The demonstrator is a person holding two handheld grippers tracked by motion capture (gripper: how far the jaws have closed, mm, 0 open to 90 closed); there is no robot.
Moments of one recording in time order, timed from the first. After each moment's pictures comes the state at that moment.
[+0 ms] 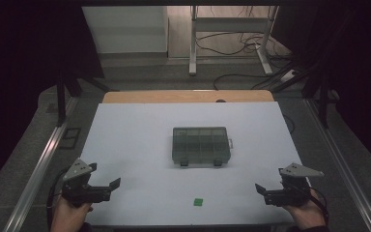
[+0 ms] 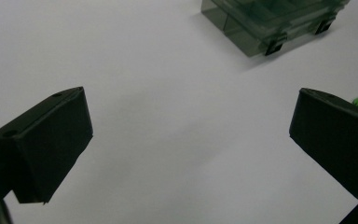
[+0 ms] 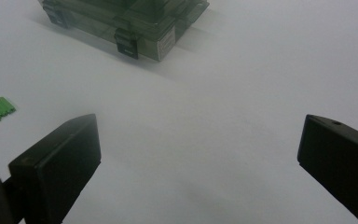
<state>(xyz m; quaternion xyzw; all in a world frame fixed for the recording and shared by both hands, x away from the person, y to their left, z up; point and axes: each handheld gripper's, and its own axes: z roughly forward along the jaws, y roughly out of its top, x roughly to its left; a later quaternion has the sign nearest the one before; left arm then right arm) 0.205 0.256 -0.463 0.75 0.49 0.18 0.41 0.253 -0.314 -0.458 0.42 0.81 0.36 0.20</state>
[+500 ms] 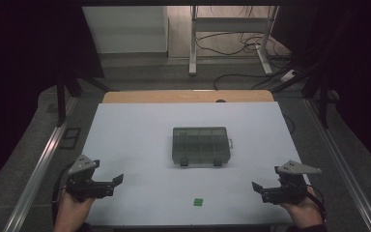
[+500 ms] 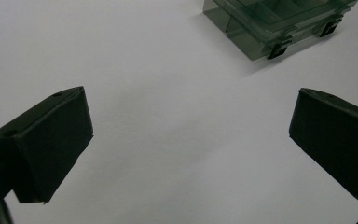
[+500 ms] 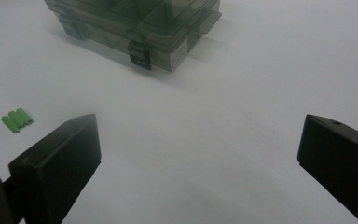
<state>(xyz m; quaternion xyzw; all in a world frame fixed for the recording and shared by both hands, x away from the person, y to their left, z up) 0.218 0.250 -0.463 0.75 0.49 0.17 0.40 0.258 -0.307 -0.456 0.42 0.81 0.38 0.18</state>
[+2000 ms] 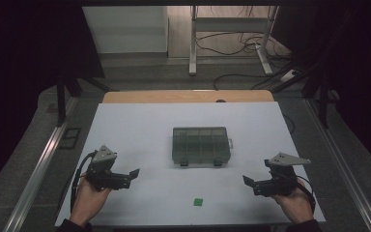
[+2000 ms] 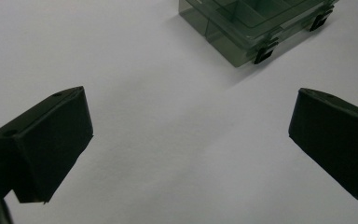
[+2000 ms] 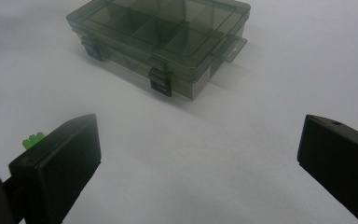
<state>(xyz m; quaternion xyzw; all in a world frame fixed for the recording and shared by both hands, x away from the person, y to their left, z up) 0.251 0.212 -0.460 0.79 0.46 0.16 0.38 0.276 -0.286 -0.450 0.40 0.81 0.40 0.16</state>
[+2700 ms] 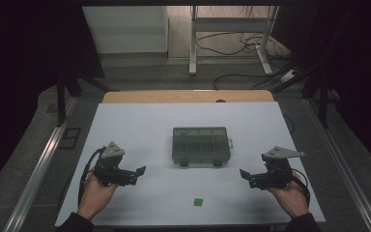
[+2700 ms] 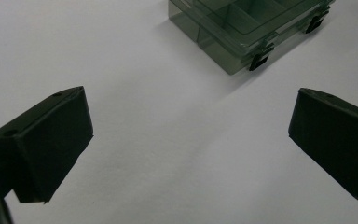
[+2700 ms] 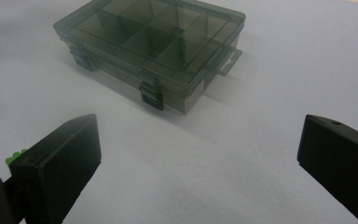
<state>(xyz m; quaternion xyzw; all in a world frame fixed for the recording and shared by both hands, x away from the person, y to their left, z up) 0.266 0.199 -0.462 0.80 0.44 0.15 0.38 0.294 -0.276 -0.449 0.40 0.81 0.39 0.17</state>
